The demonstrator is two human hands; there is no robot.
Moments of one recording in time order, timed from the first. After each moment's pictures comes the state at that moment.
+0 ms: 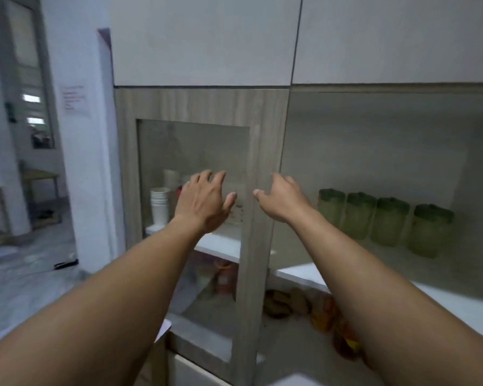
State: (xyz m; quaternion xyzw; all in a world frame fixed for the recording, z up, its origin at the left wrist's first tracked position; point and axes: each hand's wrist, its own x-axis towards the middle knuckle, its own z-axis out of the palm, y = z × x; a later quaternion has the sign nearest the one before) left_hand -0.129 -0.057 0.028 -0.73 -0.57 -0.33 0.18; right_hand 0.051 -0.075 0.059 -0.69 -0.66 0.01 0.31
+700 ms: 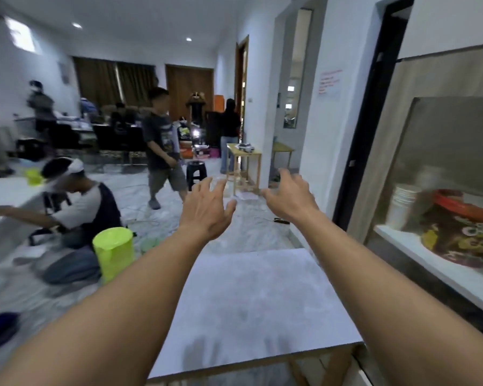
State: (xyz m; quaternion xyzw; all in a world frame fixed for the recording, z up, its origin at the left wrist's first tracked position) left_hand -0.492 -0.233 -0.050 -0.39 -0.87 -0.23 0.20; right_hand -0.364 -0.097 -0.004 -0.34 -0.89 0.17 0.24
